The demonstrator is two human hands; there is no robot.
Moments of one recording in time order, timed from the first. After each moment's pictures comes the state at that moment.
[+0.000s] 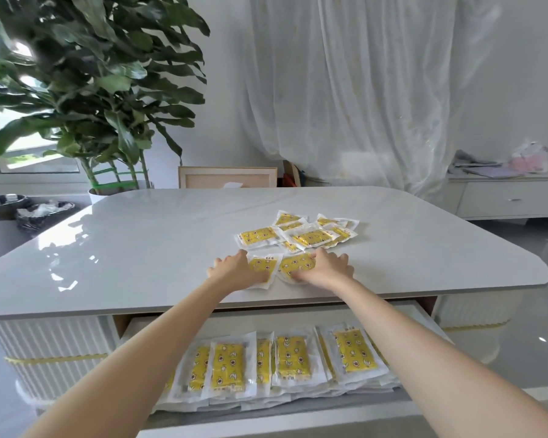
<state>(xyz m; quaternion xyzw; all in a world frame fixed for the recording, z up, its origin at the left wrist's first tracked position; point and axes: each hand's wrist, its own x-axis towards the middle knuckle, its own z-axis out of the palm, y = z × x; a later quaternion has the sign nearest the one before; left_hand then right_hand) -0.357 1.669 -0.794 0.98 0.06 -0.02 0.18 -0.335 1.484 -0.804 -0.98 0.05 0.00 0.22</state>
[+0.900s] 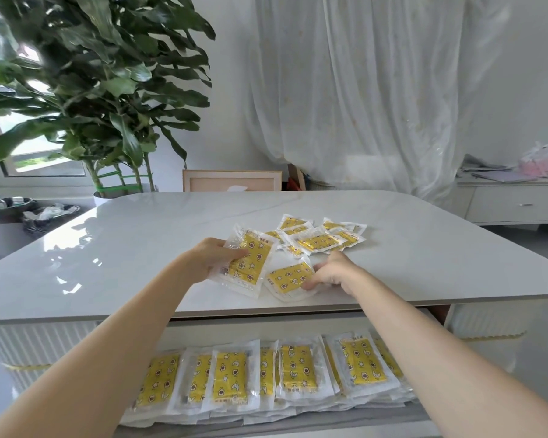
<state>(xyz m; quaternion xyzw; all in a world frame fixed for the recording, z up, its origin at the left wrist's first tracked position) -0.328 1.724 -0.774 0.81 0.08 -0.08 0.58 -0.321 1.480 -0.791 -0.90 0.09 0.10 0.42</state>
